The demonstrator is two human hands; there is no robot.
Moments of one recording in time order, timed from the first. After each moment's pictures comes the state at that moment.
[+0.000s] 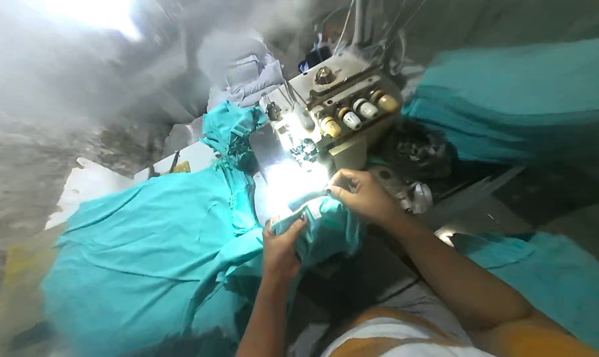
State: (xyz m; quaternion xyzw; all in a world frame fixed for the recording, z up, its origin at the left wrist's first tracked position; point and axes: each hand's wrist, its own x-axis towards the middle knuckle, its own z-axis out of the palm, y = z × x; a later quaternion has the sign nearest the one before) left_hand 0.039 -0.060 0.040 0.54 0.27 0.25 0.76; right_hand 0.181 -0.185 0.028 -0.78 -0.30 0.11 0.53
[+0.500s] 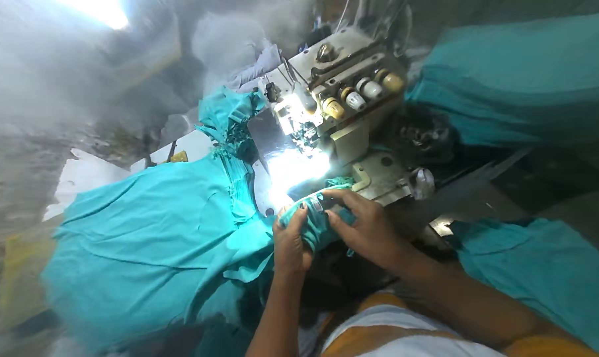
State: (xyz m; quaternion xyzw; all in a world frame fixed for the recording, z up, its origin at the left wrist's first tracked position) left_hand 0.039 -0.077 0.032 0.45 0.30 0.25 0.80; right_hand 0.107 -0.189 0.012 -0.74 -0.37 -0.05 0.56
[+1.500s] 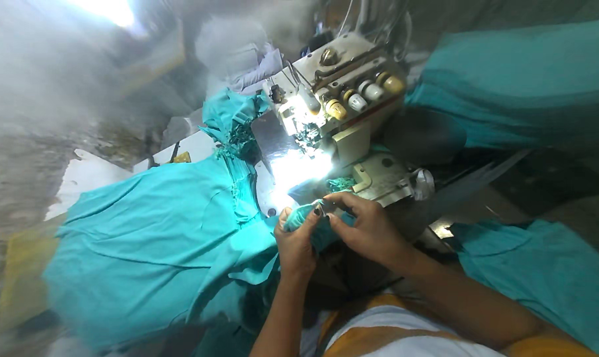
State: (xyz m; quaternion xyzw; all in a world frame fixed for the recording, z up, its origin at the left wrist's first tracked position) left_hand 0.035 -0.080 0.022 0.52 0.26 0.32 0.75; right_hand 0.102 -0.189 0.021 -0.73 -0.34 0.02 0.59
